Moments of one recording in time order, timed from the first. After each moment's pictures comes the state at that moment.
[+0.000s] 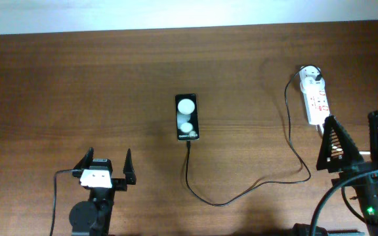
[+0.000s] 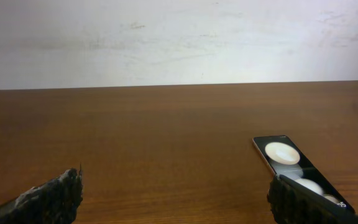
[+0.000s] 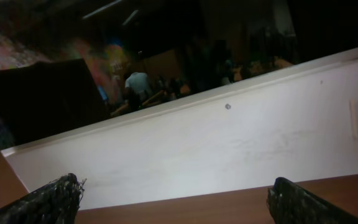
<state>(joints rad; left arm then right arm) -0.06 0.02 0.01 -0.07 0.01 0.01 -0.21 0.46 1.09 -0.46 -0.37 0.40</state>
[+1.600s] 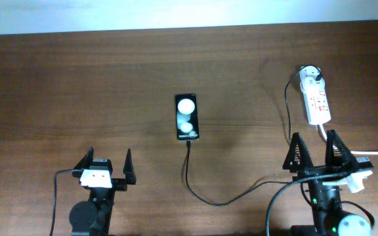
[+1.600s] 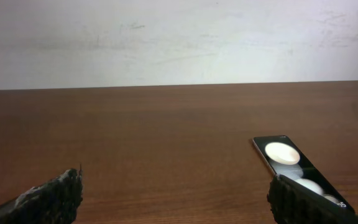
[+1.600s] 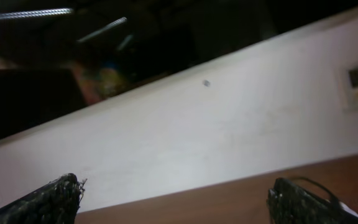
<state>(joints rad) -0.06 0.02 0.01 -0.08 0.01 0.01 -0.03 0.01 0.22 0.05 -0.08 0.40</state>
